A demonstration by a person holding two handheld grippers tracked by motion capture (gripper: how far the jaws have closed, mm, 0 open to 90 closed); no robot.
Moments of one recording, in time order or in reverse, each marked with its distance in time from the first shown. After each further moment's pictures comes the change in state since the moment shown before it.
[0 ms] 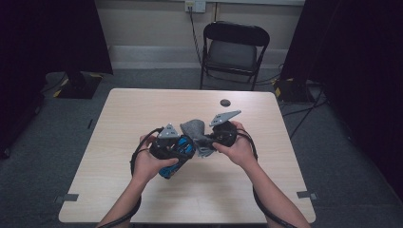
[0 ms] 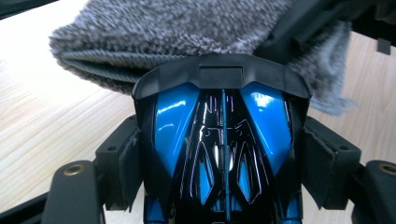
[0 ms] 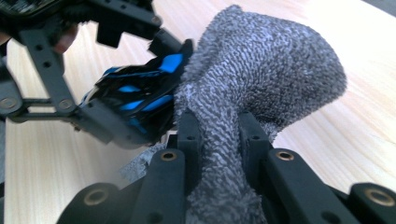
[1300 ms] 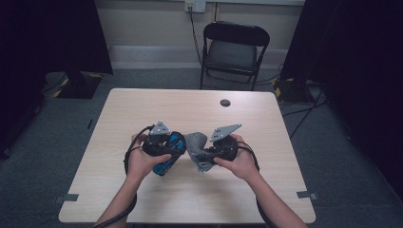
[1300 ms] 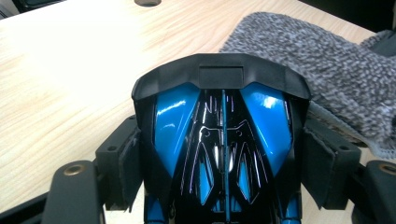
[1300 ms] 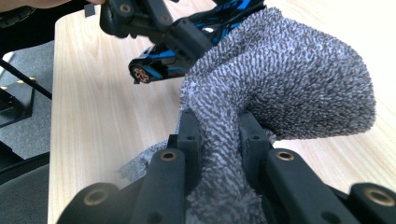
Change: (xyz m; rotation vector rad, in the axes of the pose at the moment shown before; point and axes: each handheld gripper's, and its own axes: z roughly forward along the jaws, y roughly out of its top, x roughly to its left) left arm 0.021 -0.009 -0.009 -0.009 0.063 -0.060; right arm 0.024 -0.028 0.000 -0.010 0.104 -0.043
